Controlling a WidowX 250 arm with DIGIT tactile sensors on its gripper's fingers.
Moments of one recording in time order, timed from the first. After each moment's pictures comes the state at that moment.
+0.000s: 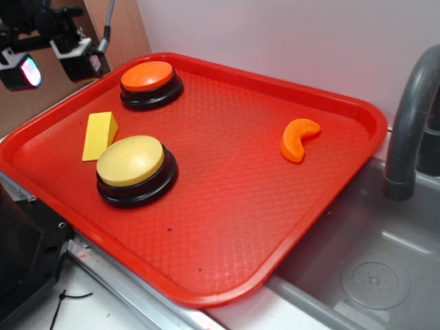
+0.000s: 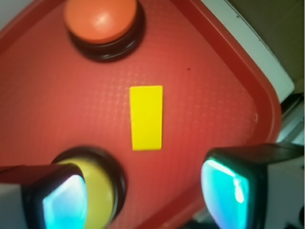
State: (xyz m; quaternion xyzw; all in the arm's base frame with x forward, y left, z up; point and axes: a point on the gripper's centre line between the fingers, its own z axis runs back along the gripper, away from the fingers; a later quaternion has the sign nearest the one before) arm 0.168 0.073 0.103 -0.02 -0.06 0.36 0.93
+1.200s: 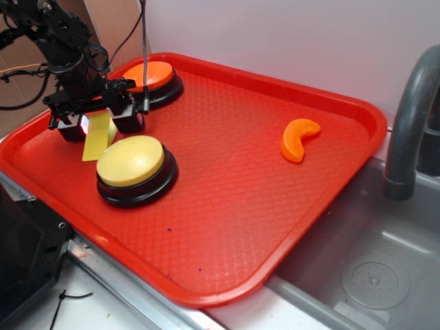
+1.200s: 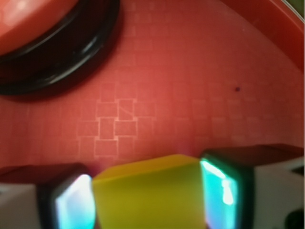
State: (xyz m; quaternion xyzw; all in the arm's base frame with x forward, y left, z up) arm 0.199 0.088 0.018 0.00 -0.10 0.39 0.92
